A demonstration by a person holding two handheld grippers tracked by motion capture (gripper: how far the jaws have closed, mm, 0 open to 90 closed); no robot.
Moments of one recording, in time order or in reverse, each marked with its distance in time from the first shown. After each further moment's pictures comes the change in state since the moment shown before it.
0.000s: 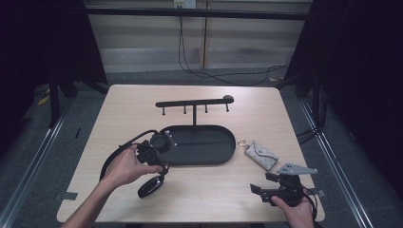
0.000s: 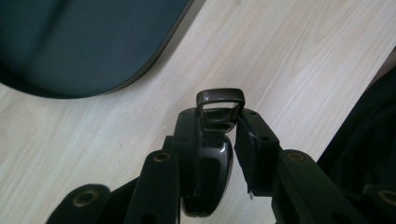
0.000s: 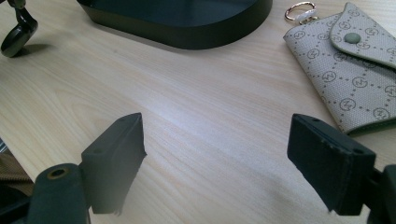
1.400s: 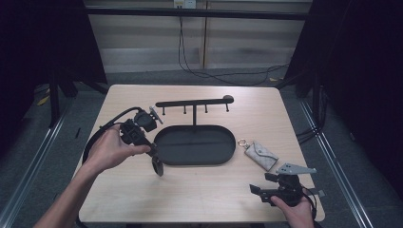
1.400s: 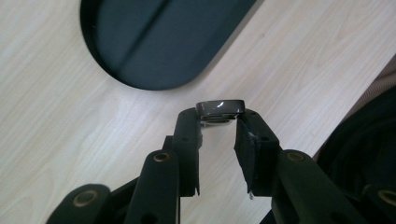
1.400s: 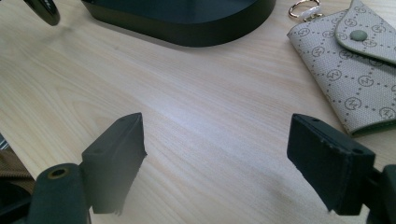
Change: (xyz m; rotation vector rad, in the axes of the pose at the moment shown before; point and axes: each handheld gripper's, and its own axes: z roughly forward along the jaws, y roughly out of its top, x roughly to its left) left arm 0.016 0.002 -0.075 -0.063 0.081 -0.063; right arm 0.000 0.000 0.001 0.013 0.009 -0.003
